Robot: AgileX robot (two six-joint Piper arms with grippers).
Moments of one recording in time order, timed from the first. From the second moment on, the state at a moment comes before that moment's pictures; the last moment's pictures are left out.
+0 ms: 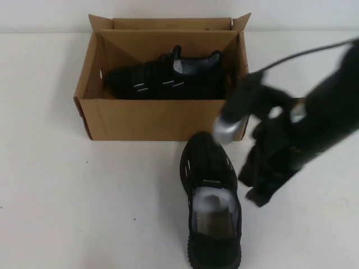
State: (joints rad) right arm 0.67 1.49 -1.34 0.22 1.08 -0.57; left arm -0.04 -0.01 0.03 -0.02 0.37 0.07
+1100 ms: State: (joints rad) right arm 0.71 1.69 -1.41 0.13 0.91 -0.66; left arm -0.04 -0.01 0.03 -0.02 0.37 0.07
